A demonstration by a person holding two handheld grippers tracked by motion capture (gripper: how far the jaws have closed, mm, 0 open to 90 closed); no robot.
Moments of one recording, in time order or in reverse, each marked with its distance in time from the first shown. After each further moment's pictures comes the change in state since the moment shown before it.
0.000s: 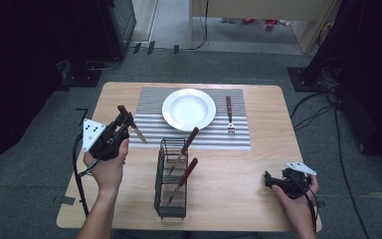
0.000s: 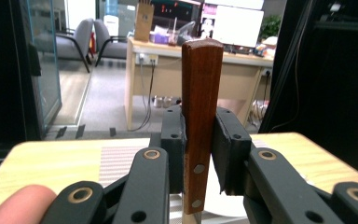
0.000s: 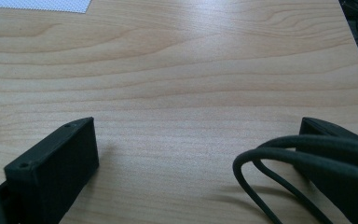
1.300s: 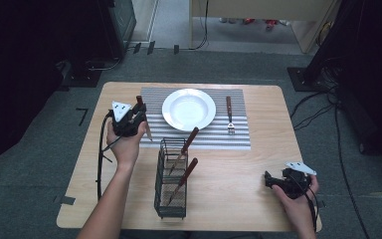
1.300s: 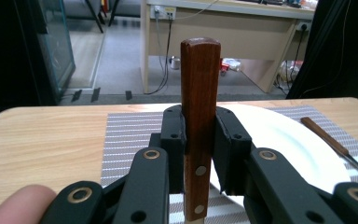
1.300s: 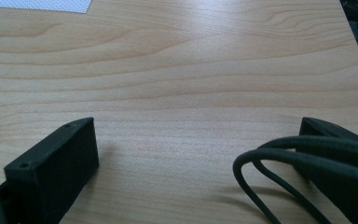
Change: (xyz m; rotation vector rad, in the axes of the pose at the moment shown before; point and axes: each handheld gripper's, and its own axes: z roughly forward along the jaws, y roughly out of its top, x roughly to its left) left arm 0.021 -0.036 0.105 0.170 0.078 -0.006; right arm 0.000 0.000 0.000 0.000 0.004 -0.004
